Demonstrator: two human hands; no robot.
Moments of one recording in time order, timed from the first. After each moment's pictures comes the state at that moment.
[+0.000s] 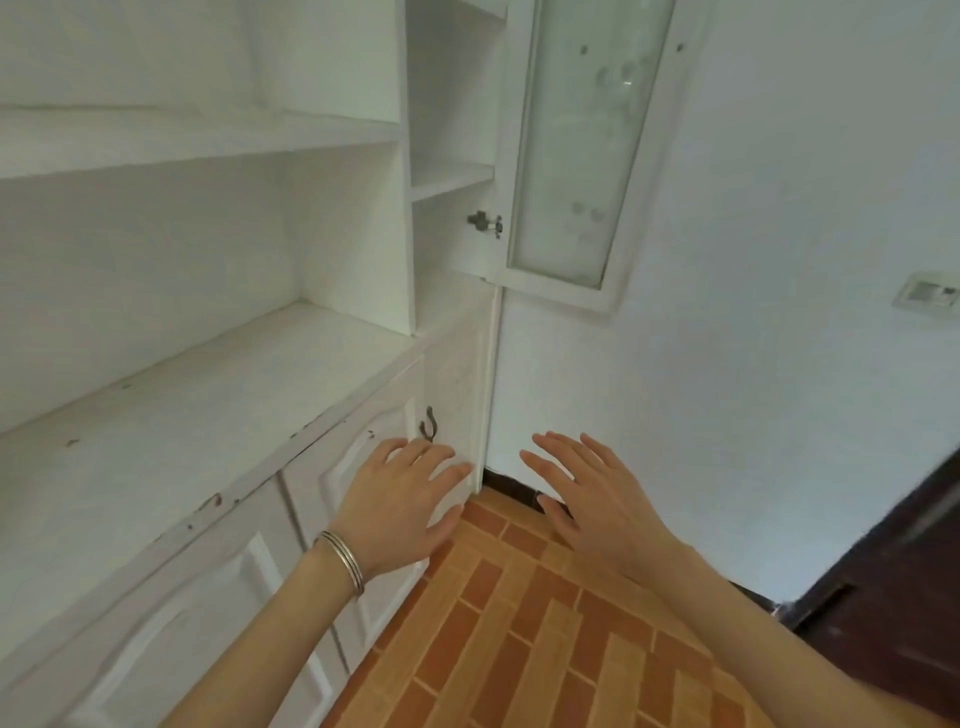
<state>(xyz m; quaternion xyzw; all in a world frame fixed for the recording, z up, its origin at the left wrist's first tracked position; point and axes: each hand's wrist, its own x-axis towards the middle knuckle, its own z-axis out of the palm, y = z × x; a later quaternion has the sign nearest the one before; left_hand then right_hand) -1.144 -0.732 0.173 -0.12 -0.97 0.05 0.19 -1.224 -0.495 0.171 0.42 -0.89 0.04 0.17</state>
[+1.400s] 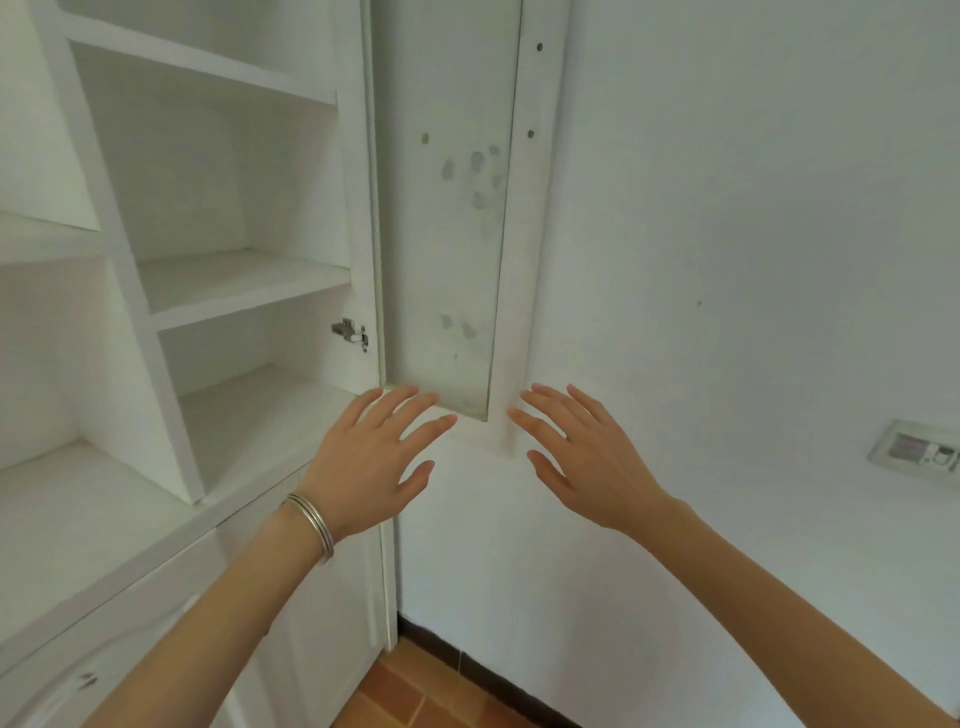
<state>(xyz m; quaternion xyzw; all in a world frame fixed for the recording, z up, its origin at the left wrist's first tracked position) -1.553 -0.587 0.267 -0.11 -0.95 0.12 0.28 -1.650 -0.339 0.263 0.46 -0.82 0.02 0.34</state>
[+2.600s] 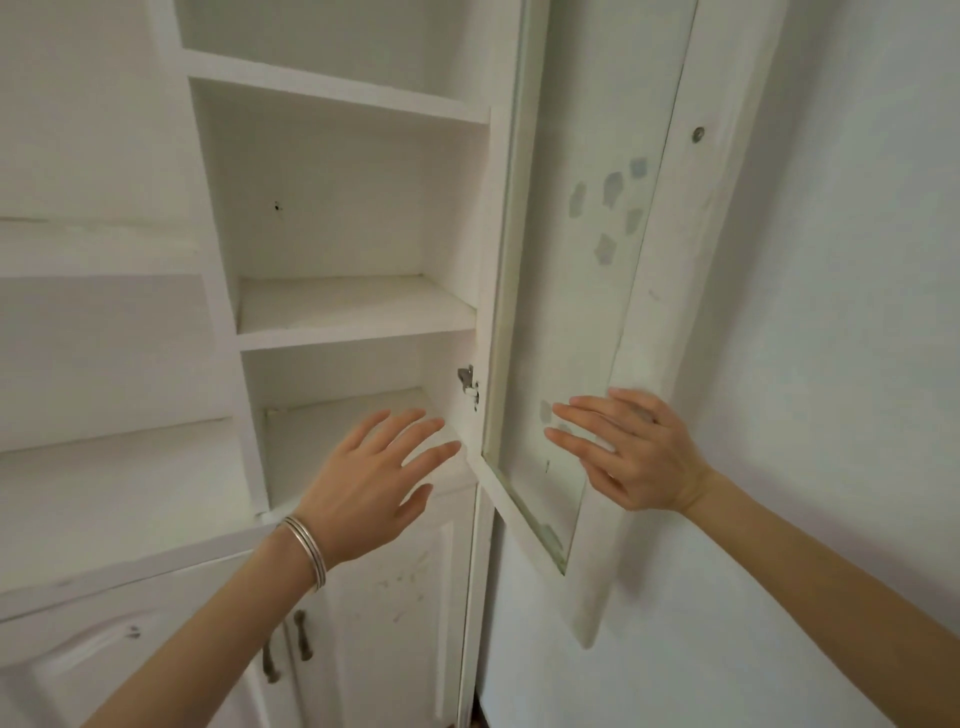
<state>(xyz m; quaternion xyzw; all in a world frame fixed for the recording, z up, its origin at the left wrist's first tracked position) -1.703 -0.618 0.268 0.15 -0.93 0.22 0.25 -1.978 -0.462 0.303 0.71 -0.43 0.07 0.56</state>
